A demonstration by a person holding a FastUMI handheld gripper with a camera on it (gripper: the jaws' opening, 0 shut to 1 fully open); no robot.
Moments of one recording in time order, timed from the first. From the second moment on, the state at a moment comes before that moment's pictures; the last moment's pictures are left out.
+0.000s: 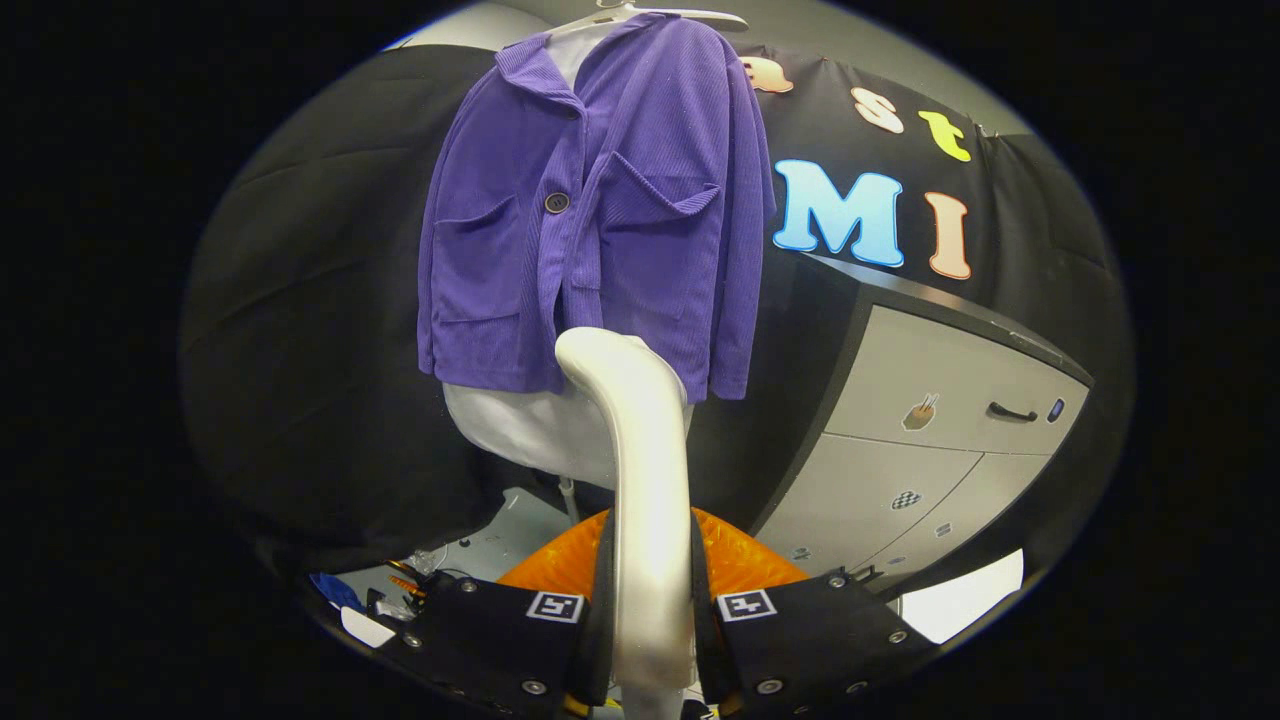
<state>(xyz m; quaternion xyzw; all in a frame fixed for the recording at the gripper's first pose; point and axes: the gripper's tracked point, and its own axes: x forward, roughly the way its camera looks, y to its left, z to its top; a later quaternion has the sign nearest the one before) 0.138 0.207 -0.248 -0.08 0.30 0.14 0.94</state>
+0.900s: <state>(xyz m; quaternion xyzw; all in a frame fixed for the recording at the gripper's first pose) 0.168 0.243 -0.034 0.01 0.10 0.18 0.98</state>
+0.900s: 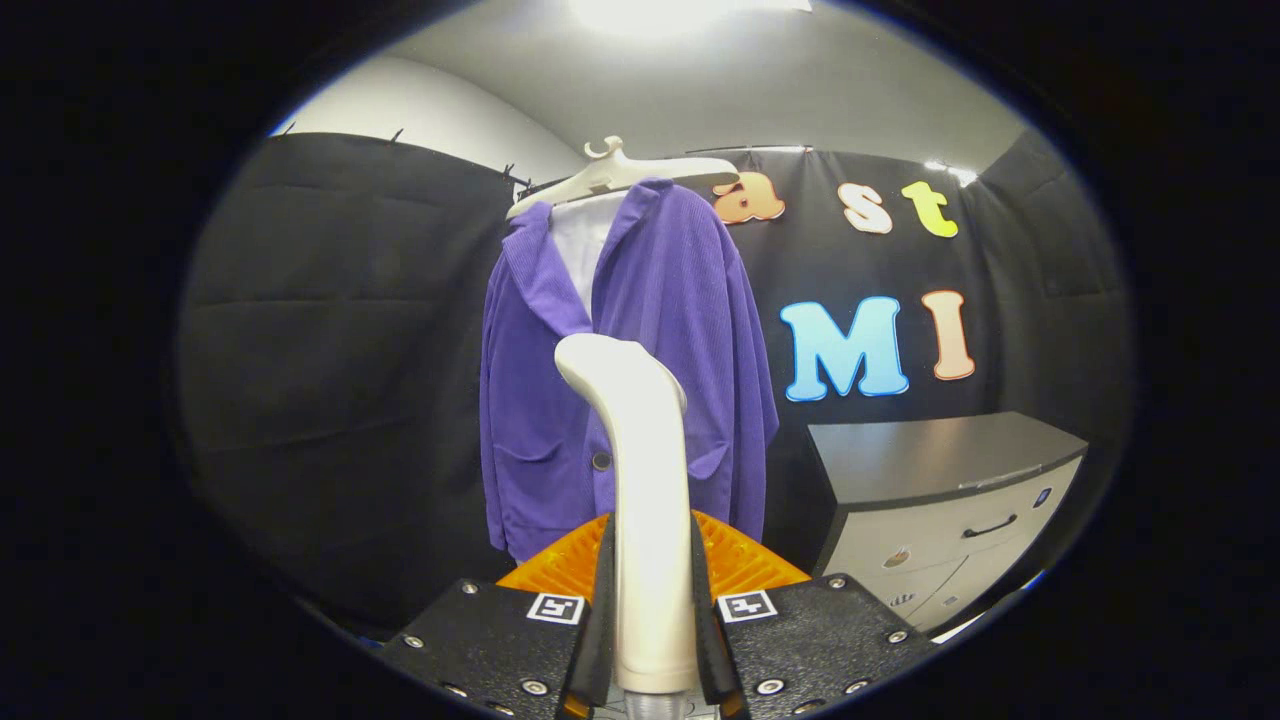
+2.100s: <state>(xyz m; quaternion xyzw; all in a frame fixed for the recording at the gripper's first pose) 0.250 0.387 0.105 0.00 -0.01 0.24 0.97</state>
